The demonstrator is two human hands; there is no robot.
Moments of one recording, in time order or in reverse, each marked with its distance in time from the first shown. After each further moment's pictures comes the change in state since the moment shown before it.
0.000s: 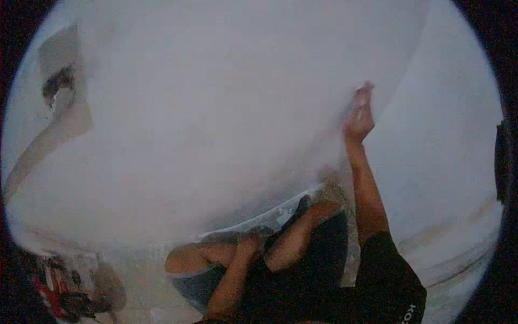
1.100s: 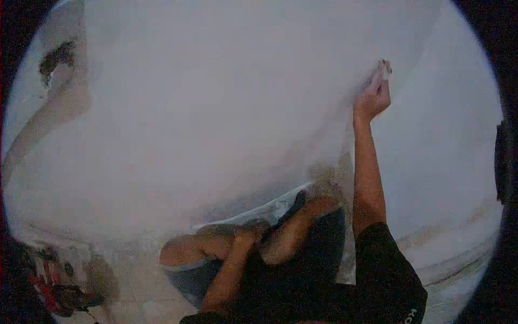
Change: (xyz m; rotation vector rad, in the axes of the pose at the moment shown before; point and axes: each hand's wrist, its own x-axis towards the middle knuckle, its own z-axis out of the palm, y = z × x) left_hand -0.009 -0.017 -0.027 -0.055 -0.014 -0.094; right_hand 0.073 -0.054 0.048 -0.010 0.162 -0.013
